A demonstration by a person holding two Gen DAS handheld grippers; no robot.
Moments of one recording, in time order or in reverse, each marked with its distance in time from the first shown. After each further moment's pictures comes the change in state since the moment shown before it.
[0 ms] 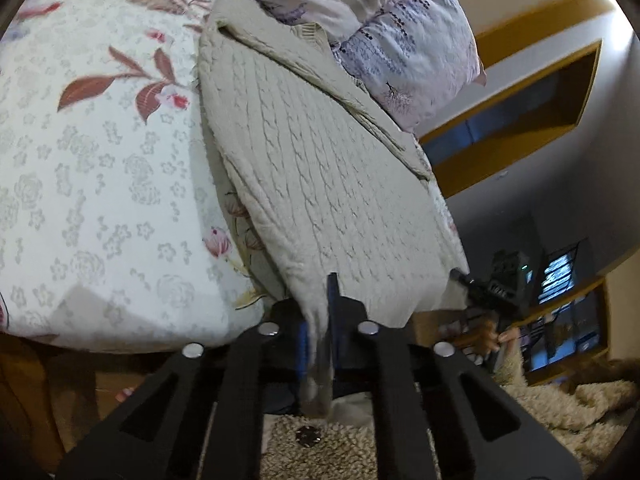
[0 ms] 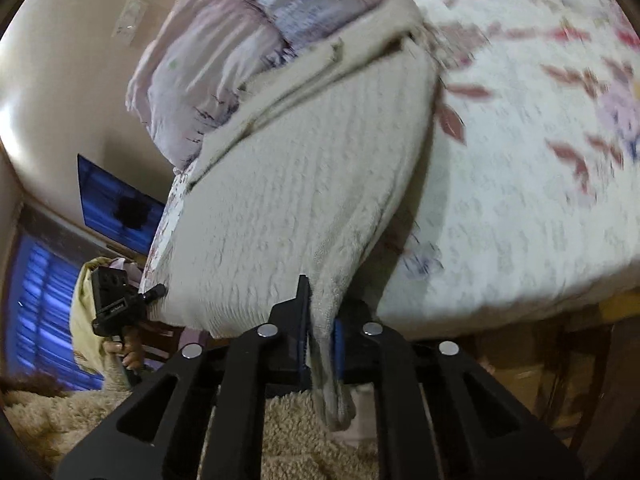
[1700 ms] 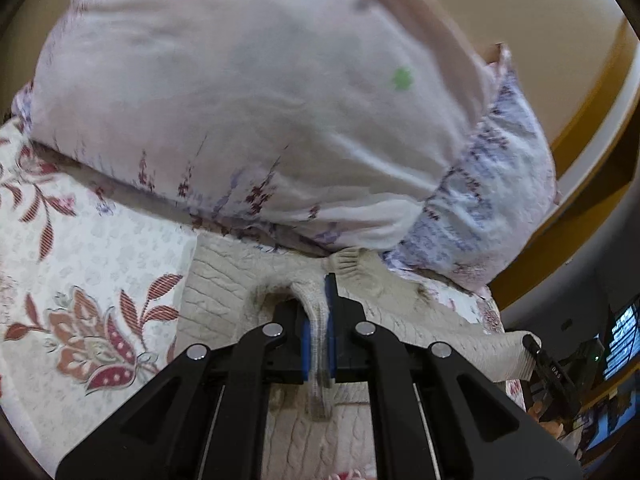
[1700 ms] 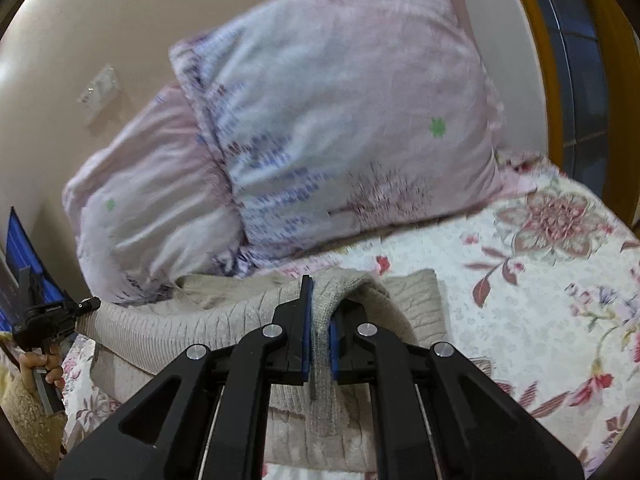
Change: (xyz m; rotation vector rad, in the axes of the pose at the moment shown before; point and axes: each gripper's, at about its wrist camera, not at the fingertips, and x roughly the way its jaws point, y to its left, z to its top) left arm 0.051 -0.007 0.271 -0.004 -0.324 0.264; right arm 0.049 0.019 0.207 -0.180 -0.454 -0.309
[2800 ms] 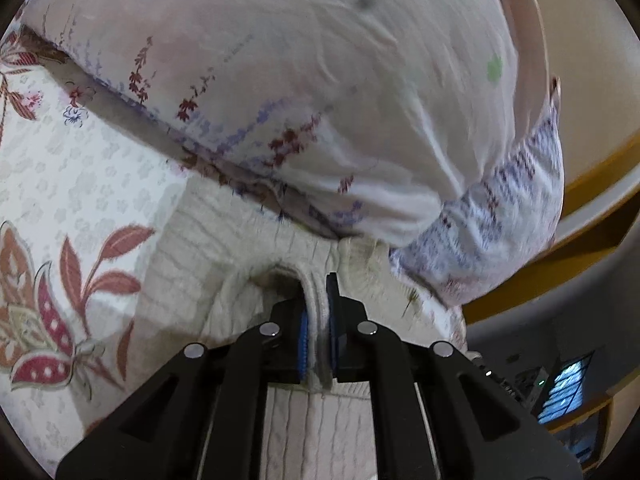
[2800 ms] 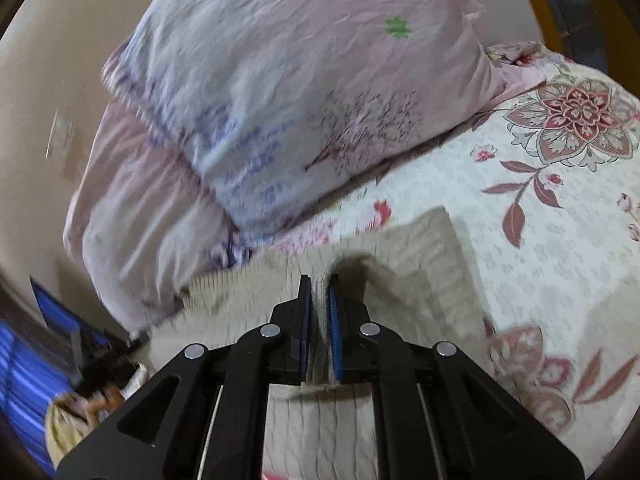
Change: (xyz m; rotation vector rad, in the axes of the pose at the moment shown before) left arm 0.051 0.040 -0.003 -0.252 0.104 -0.112; right arm 0.049 -0.046 0.005 0.308 0.173 0.125
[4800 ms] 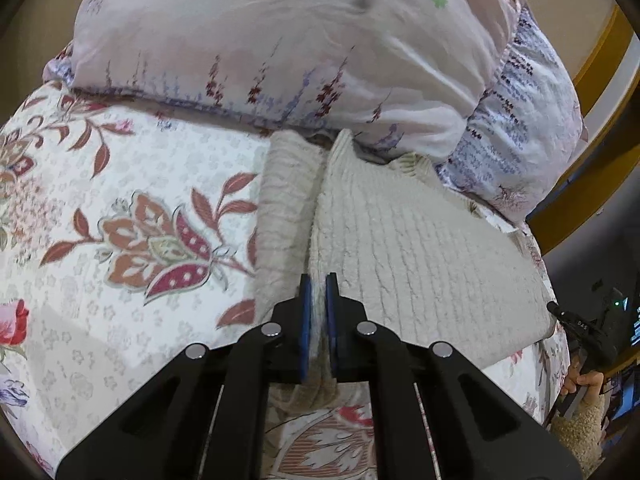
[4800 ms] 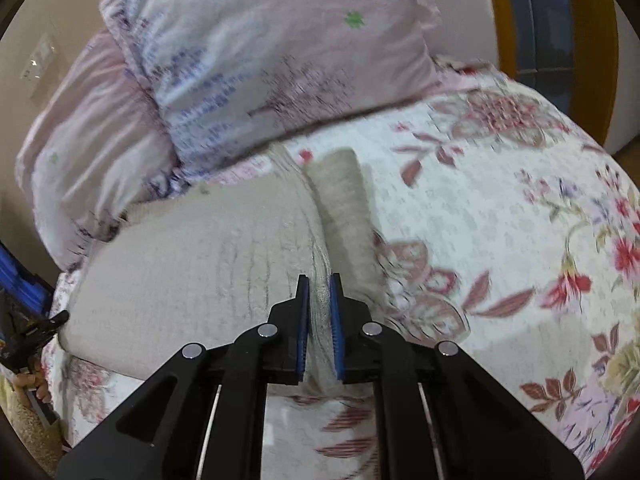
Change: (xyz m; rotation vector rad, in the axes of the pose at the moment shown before) left arm -0.070 0.011 -0.060 0.330 0.067 0.282; right arm -0.044 -0.017 -0.052 -0.213 0.082 -0.289
